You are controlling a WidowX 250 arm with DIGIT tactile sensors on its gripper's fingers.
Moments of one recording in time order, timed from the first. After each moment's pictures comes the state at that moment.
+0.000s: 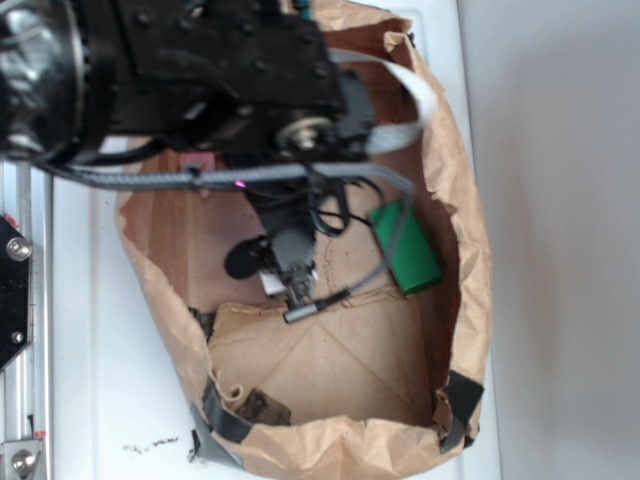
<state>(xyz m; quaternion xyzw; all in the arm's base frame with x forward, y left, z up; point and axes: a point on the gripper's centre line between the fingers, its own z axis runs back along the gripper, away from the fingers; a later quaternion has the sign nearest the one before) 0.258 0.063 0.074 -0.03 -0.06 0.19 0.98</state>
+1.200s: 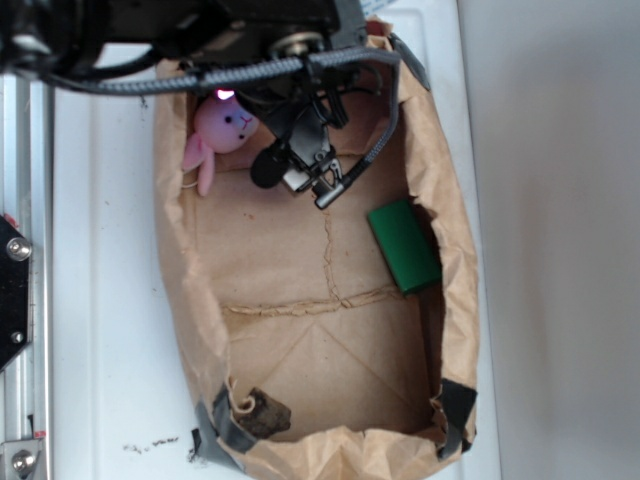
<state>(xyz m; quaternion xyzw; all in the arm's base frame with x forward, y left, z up) 0.255 0.119 0.084 0.07 -0.07 0.36 0.93</state>
